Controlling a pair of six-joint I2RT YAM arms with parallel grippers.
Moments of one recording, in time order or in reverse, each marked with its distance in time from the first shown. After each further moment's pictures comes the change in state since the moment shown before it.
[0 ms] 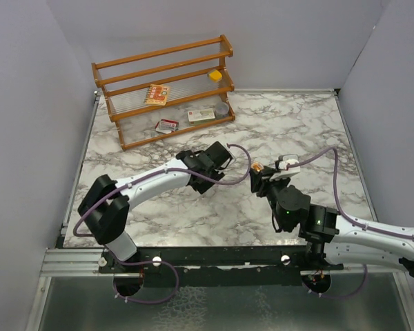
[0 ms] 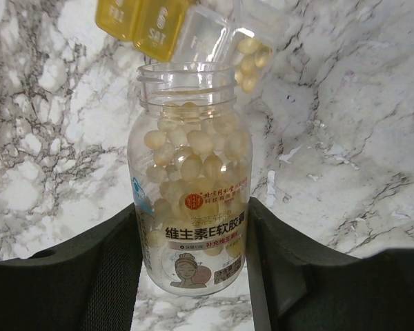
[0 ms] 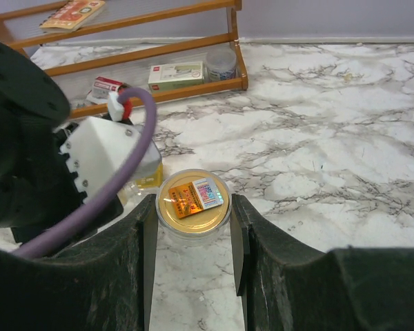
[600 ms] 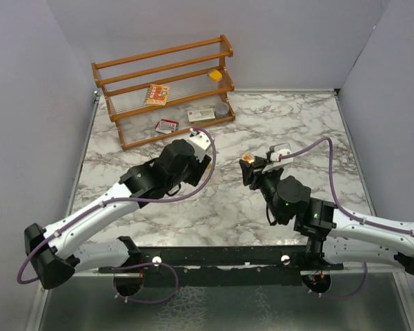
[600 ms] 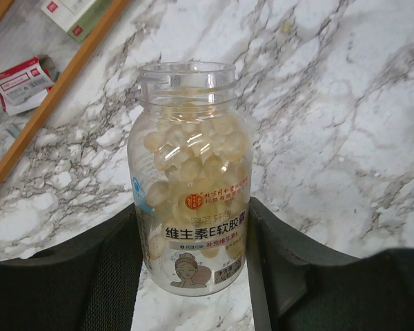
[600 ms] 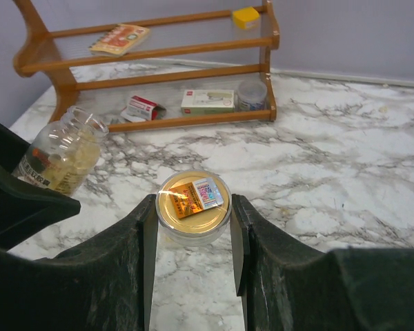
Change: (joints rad) left arm 0.001 -0.499 -0.144 0.210 0.035 -0.122; right arm 0.000 0.101 0.130 0.043 -0.061 -0.116
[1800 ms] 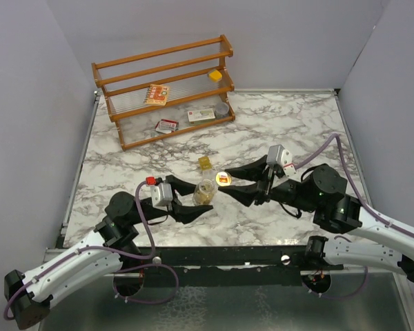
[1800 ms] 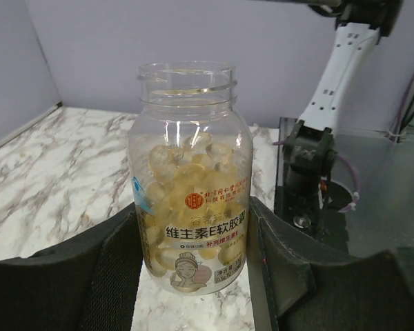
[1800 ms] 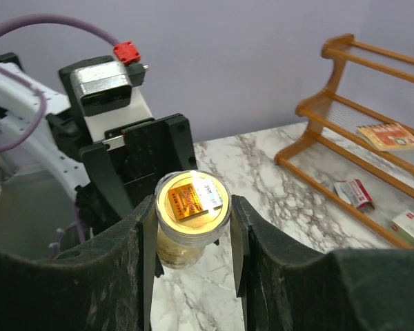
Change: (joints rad) left arm 0.000 -0.639 -0.694 0.920 0.697 -0.060; right arm -0.076 -0.066 0.196 -0.052 -0.998 -0.168
